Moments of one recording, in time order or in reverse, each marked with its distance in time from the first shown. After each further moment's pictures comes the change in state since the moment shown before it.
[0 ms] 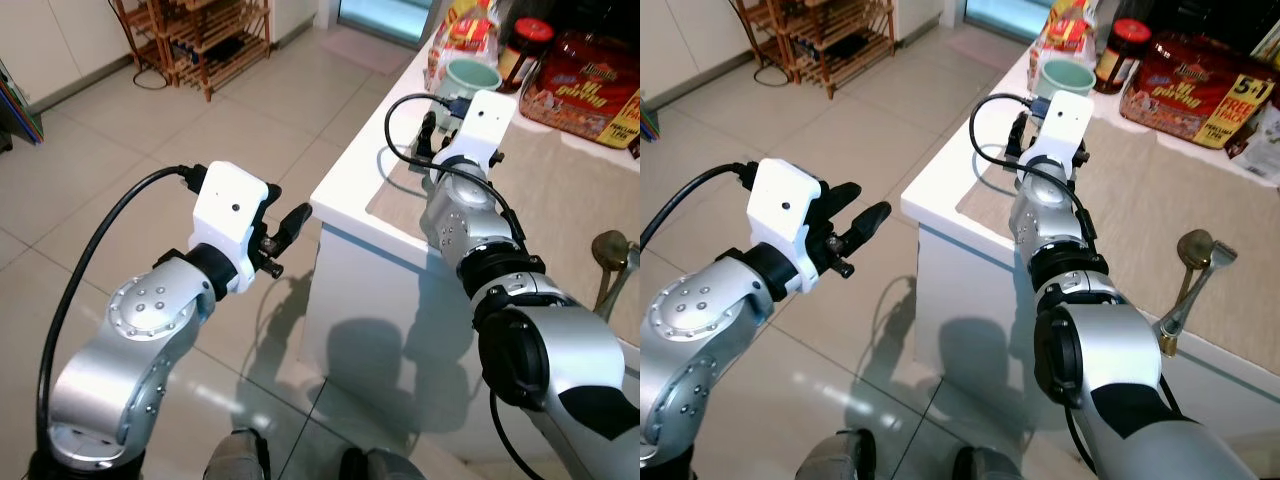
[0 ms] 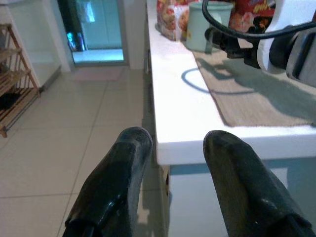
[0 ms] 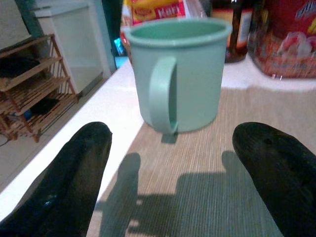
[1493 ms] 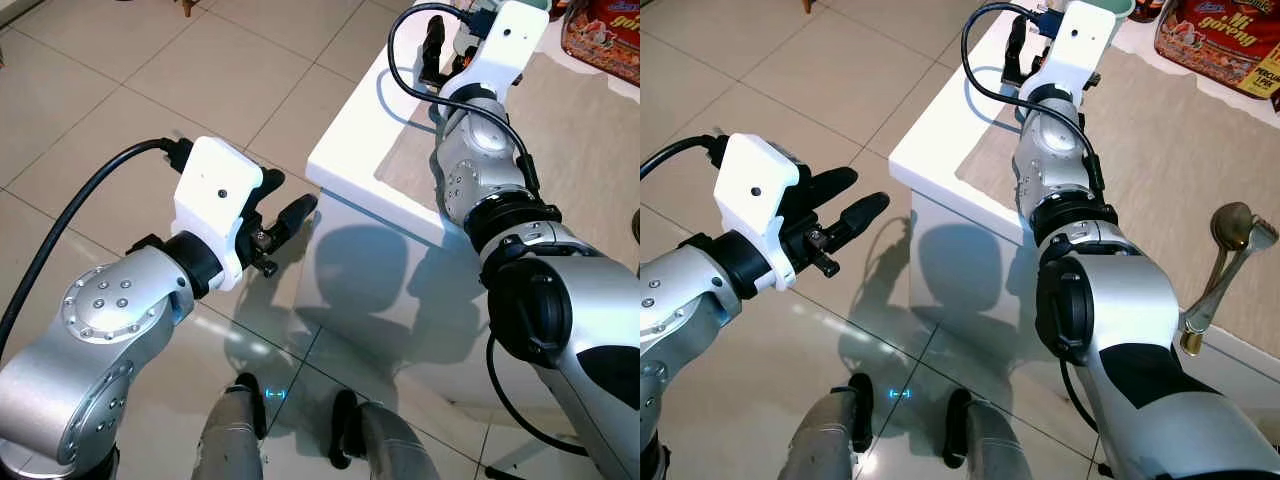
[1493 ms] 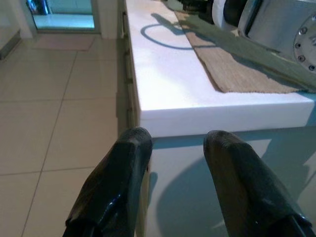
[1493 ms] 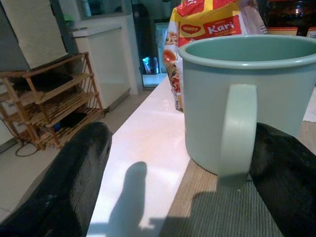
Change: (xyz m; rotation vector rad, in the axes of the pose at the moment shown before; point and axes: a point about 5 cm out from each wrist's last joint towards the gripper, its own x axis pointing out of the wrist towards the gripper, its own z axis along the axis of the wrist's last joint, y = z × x) left arm -0.019 -0.003 0.032 0.046 -0.023 -0.071; right arm 0.009 0.028 0.075 0.047 -0.279 0.159
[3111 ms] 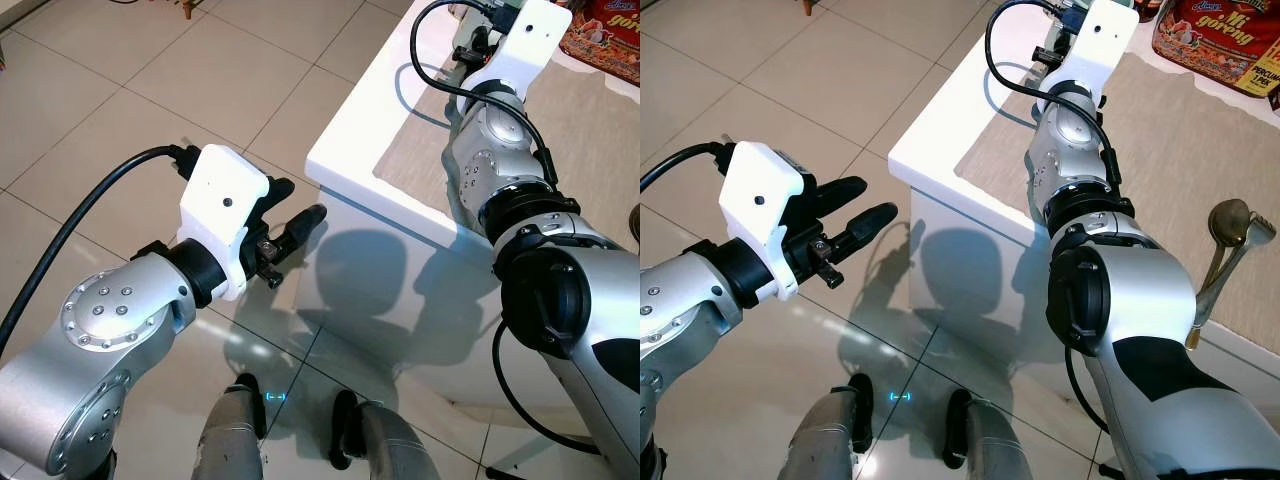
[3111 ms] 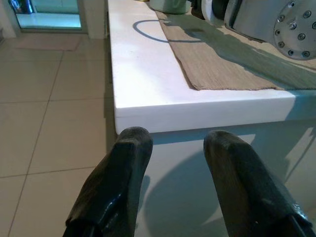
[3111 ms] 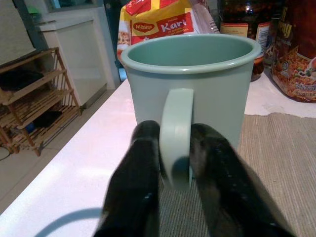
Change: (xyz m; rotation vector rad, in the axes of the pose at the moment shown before) left arm -0.003 -0.007 0.001 -0.015 0.001 -0.054; right arm 0.006 -0.018 0.005 0.005 0.047 -0.110
